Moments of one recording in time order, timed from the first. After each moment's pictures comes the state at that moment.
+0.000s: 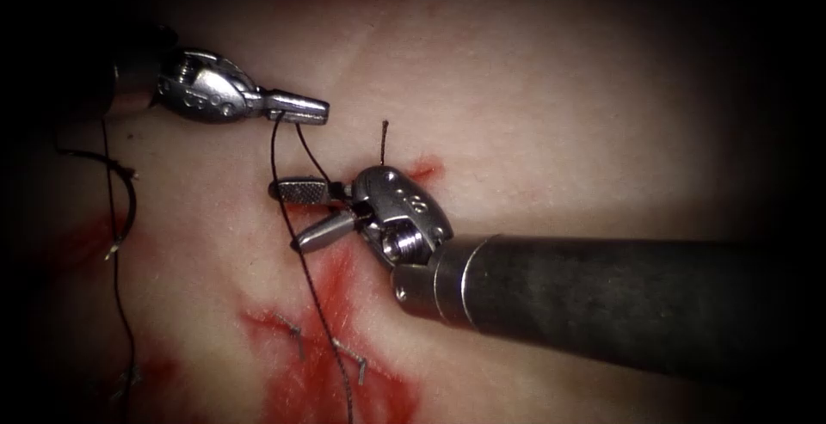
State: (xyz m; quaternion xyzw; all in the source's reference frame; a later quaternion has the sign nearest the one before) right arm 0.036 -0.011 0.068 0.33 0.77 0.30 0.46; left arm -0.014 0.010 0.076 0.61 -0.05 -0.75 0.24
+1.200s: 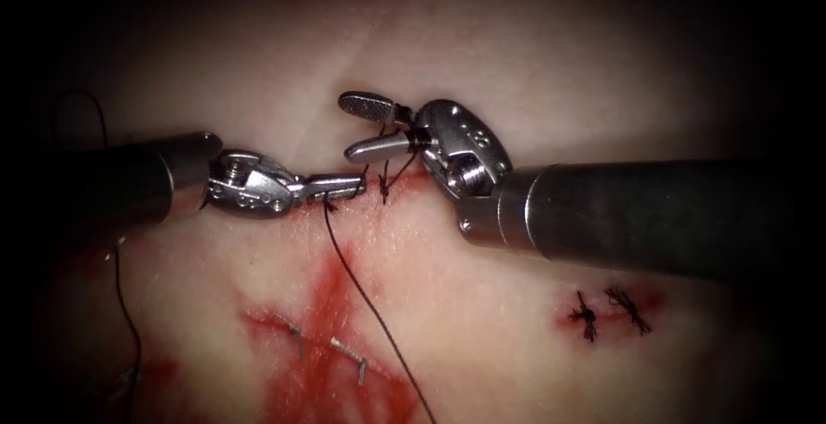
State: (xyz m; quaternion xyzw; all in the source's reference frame) right arm 0.031 -0.004 0.072 0.17 0.72 0.36 0.57; left arm -0.019 0.000 0.083 0.57 -0.14 -0.80 0.12
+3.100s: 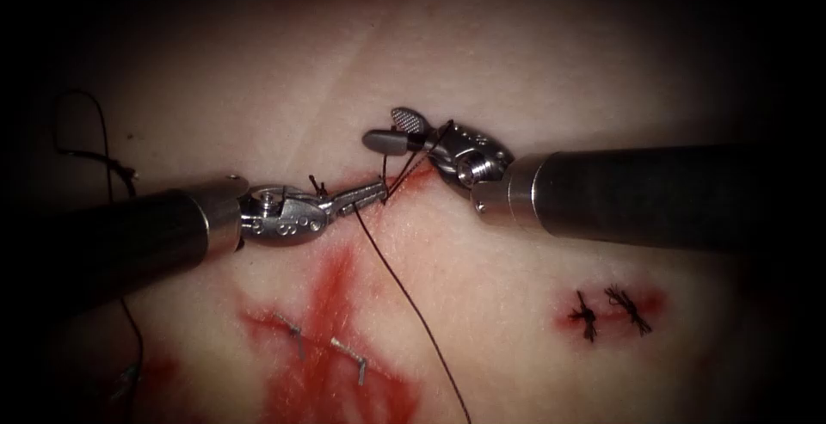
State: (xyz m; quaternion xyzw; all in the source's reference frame) right arm 0.030 -0.007 0.081 0.12 0.44 0.63 0.63; left arm -0.021 -0.002 0.085 0.49 -0.17 -0.85 0.02
